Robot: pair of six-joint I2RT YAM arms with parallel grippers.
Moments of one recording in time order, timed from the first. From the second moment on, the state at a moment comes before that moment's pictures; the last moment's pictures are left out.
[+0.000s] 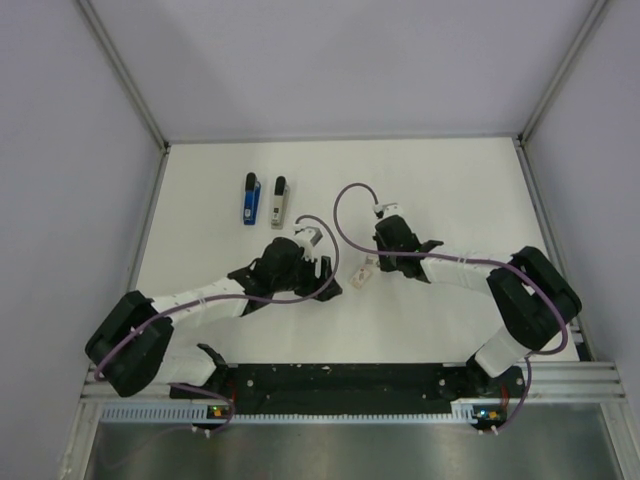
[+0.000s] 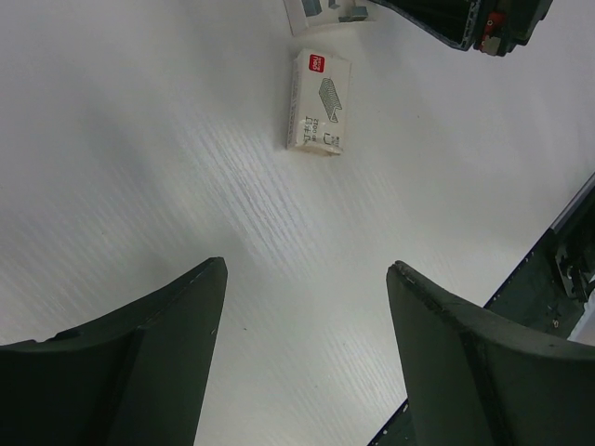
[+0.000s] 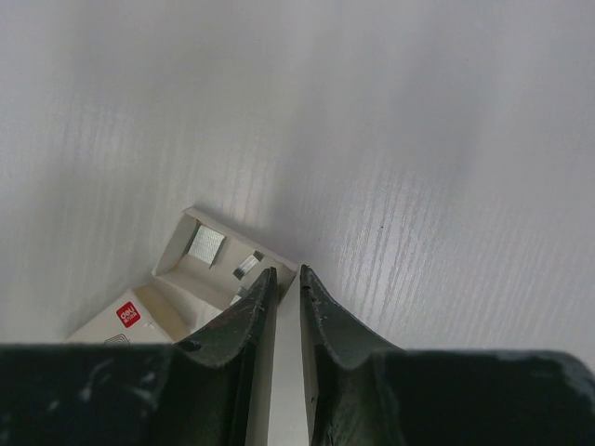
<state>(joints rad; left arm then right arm) -0.72 1.30 0.57 0.11 0.25 -0.51 0.65 1.59 0.79 -0.07 0.26 0.33</state>
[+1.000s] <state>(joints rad) -0.80 1.42 0.59 0.21 0.27 -0.58 0.64 1.59 0.78 -0.06 0.24 0.34</state>
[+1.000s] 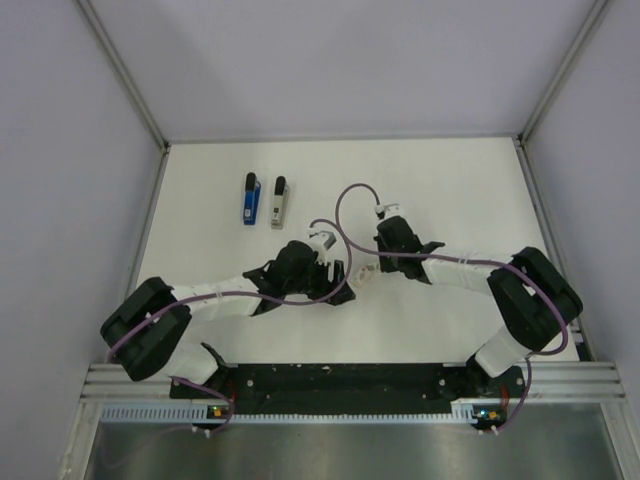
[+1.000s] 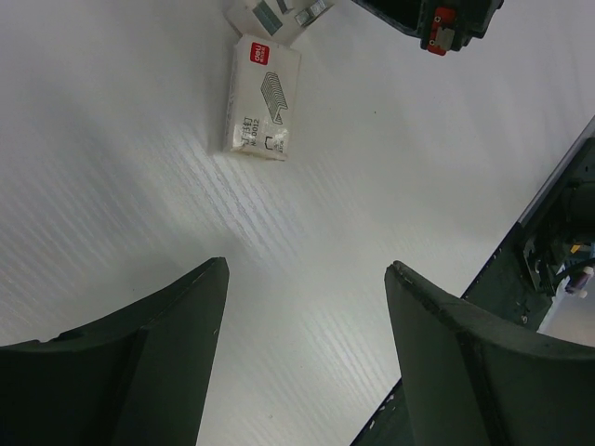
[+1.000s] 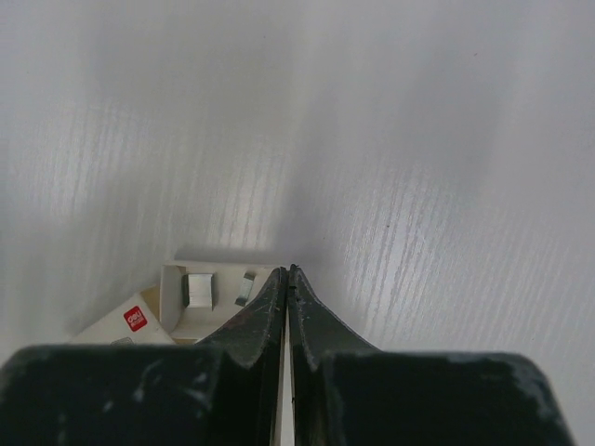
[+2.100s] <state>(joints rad) -0.83 1.42 0.59 0.25 0.26 -0.60 0.76 1.39 0.64 -0.14 0.32 0.37</state>
